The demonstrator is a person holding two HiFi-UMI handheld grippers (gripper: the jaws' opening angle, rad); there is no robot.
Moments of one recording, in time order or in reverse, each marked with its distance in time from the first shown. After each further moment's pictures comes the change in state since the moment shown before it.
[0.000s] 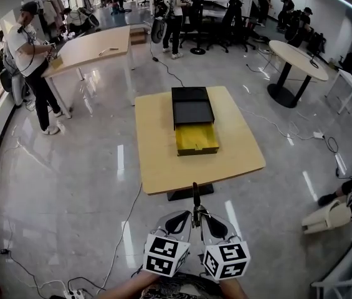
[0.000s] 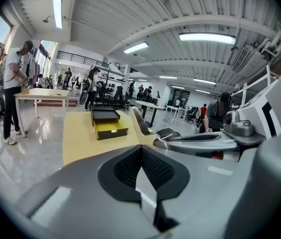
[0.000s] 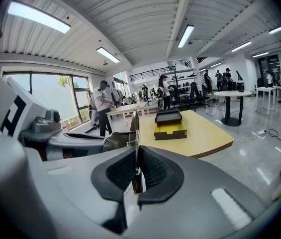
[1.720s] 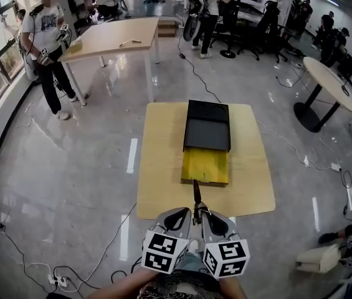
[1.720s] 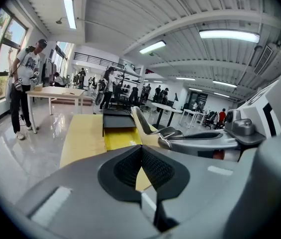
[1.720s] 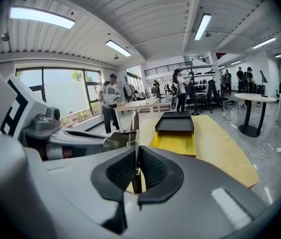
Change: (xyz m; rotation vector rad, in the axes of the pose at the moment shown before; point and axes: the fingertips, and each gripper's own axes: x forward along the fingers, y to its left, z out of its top) left arm 0.210 0.151 0.119 -0.092 -0.017 0.165; right arm 0.234 -0.124 0.126 -0.115 0.059 0.151
